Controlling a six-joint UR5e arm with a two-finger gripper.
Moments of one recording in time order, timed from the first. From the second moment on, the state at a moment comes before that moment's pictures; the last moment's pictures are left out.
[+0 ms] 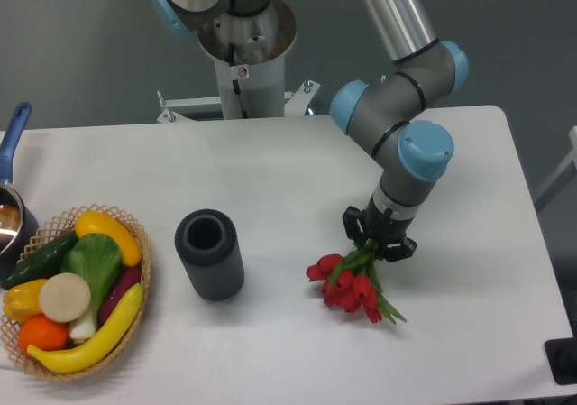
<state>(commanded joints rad) 2.68 -2.02 -1.74 -0.89 1.35 1.23</state>
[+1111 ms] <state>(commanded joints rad) 2.75 -1.67 -1.73 -0.89 0.83 1.11</state>
